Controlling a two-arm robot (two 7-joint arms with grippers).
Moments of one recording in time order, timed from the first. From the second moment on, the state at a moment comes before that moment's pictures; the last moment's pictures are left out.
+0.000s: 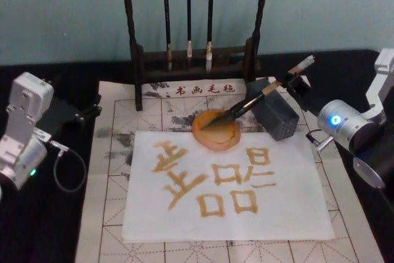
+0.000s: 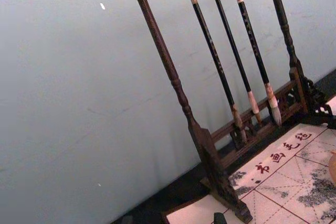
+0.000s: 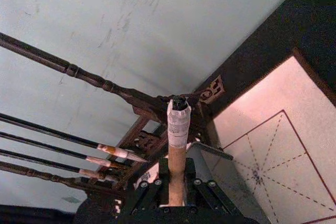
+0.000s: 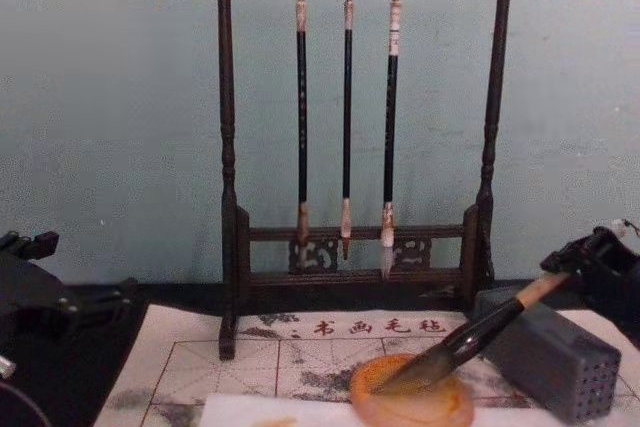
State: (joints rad) left arm -0.20 0.60 0.45 -1.41 -0.25 -0.12 0.03; right arm 0.33 0.31 -0.28 -1.29 1.37 0.29 -0.07
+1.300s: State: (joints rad) left arm -0.20 0.60 0.45 -1.41 -0.25 -0.12 0.03; right arm 0.33 0.31 -0.28 -1.29 1.37 0.29 -0.07
